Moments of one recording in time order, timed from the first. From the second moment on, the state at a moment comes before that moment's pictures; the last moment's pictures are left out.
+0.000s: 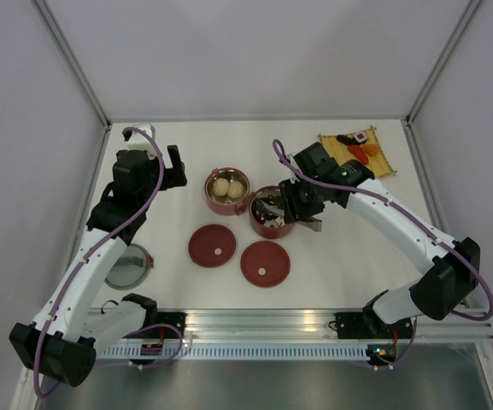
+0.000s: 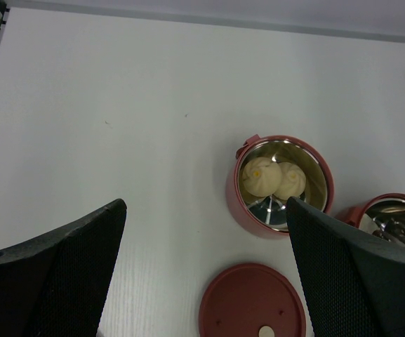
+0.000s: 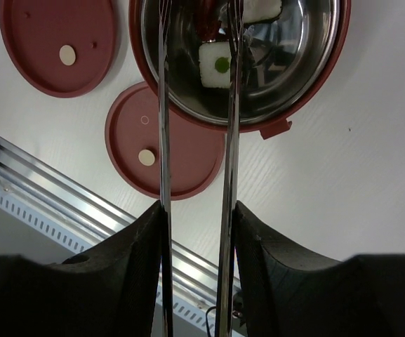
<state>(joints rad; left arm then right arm) -0.31 1.00 1.05 -0.39 -0.26 -0.21 0.62 1.46 1.37 -0.98 -0.16 0.25</state>
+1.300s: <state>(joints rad) -0.31 1.01 1.05 -0.39 -0.25 -0.21 -0.09 1.84 1.64 -0.77 0.07 0.10</state>
